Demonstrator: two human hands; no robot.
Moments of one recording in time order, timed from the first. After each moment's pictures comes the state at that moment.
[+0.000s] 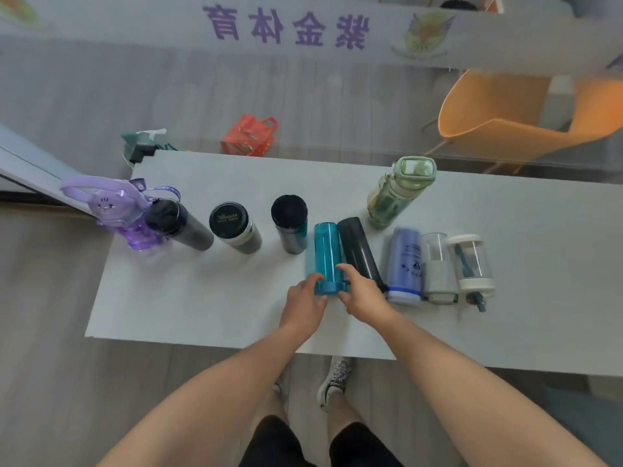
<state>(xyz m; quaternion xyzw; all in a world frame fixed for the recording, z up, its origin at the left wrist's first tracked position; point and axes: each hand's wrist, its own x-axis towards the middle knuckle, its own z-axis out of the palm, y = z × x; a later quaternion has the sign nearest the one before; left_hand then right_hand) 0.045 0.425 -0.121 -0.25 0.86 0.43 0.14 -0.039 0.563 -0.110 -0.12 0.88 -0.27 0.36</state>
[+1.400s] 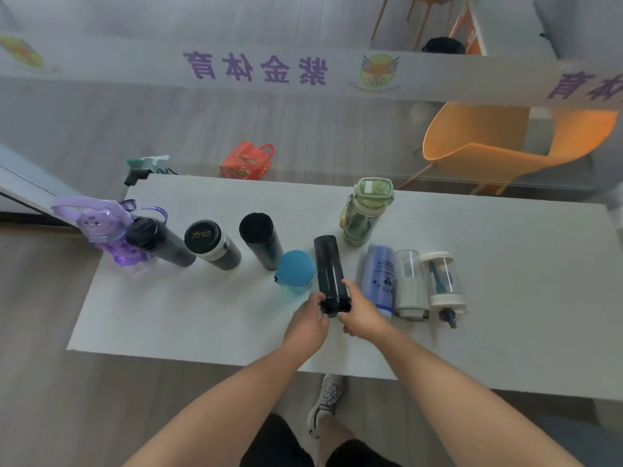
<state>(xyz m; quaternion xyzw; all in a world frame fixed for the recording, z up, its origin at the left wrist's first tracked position) 0.024 0.492 -0.115 -0.25 0.86 0.41 0.18 -0.057 0.617 -0.092 -0.02 0.84 -0.33 0.43</state>
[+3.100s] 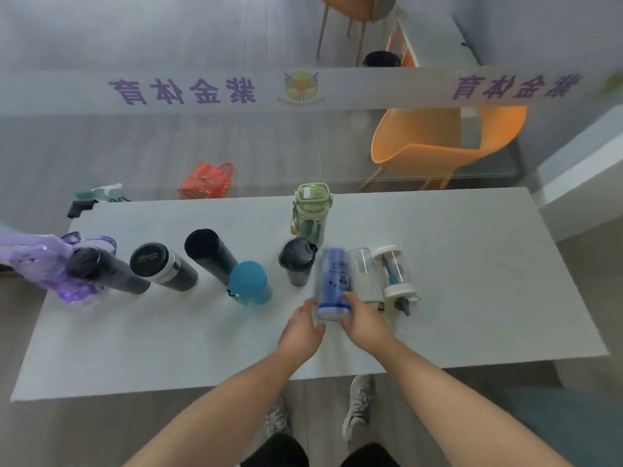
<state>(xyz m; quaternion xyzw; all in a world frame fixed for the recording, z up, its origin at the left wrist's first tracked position) 0.003 0.552 -0.111 -0.18 0.87 0.41 0.20 -0.052 0.710 -0.075 -0.06 0.91 -0.29 0.30</state>
